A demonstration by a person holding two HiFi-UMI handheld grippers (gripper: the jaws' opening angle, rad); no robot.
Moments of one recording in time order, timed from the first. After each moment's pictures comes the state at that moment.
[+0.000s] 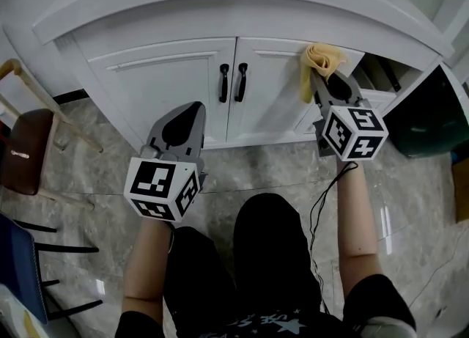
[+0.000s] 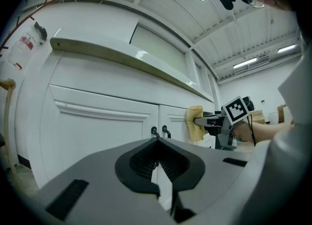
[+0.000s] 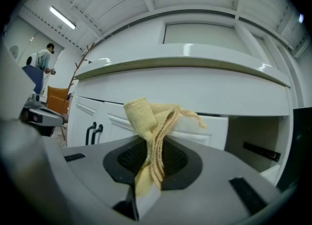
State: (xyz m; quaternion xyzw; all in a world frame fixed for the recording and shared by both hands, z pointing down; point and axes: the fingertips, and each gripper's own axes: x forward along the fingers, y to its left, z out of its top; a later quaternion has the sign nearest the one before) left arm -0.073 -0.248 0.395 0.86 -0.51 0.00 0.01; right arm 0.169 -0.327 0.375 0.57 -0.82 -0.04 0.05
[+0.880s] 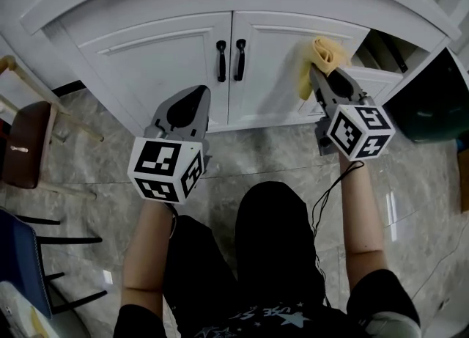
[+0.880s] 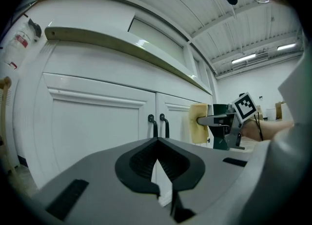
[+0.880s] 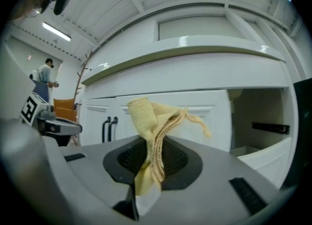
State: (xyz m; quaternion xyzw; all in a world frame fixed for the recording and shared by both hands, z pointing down) left arm -0.057 -0.255 0.422 0.86 -0.50 0.03 0.02; right arm 0.169 -0.304 0.412 0.54 -0.84 0.02 0.02
